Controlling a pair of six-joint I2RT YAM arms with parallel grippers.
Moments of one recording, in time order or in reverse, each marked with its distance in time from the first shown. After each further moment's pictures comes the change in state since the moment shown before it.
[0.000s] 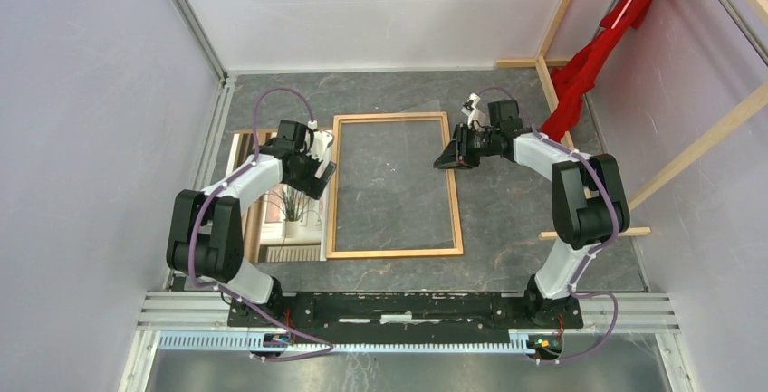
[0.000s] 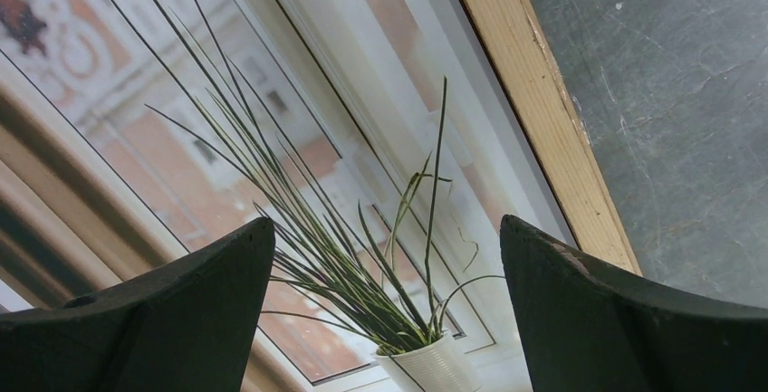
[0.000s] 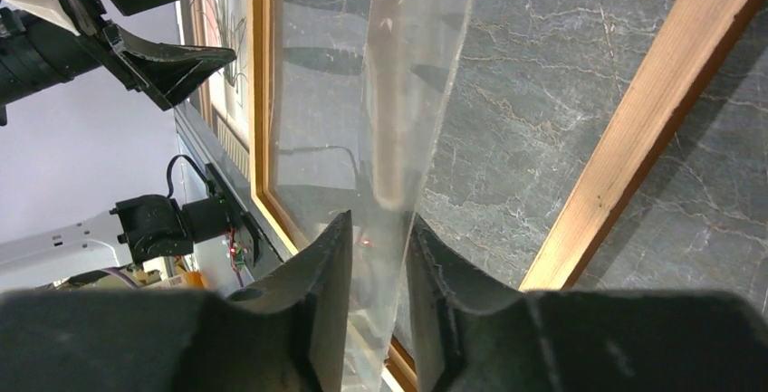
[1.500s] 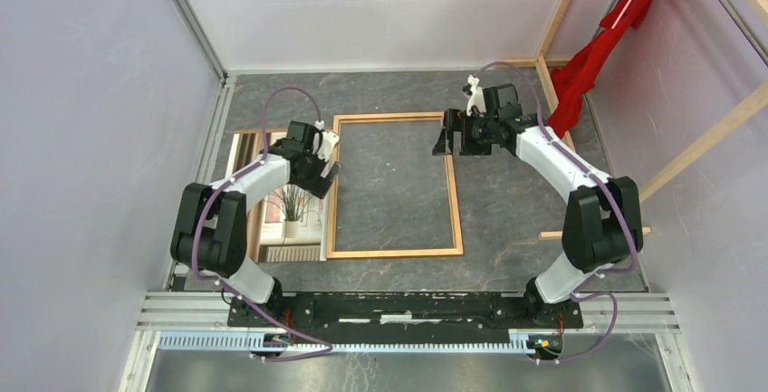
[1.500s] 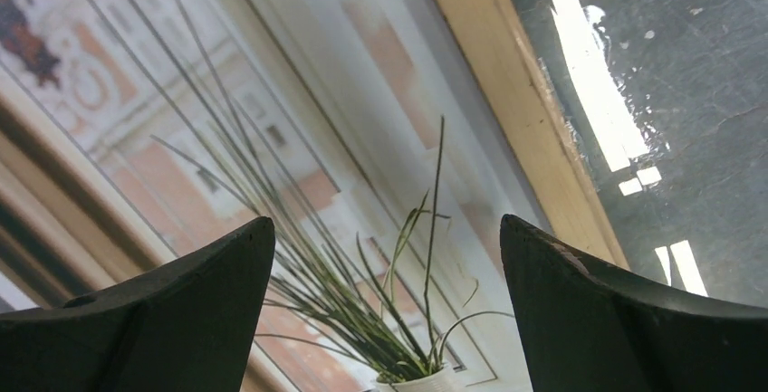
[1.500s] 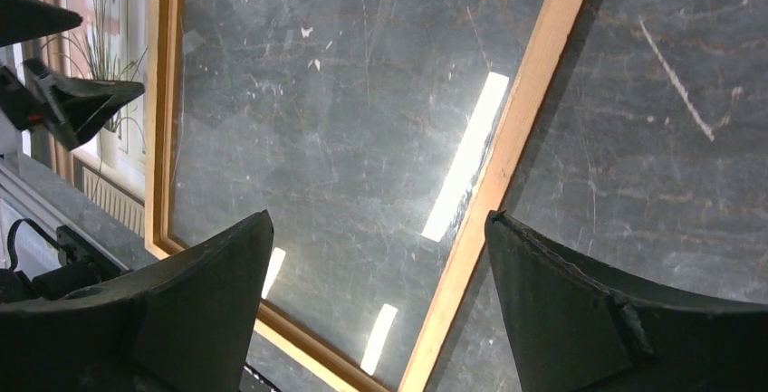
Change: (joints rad) left arm -0.041 0.027 -0.003 0.059 -0.071 -0.010; right arm 0.081 -0.131 0.152 -0.245 0.409 -0.143
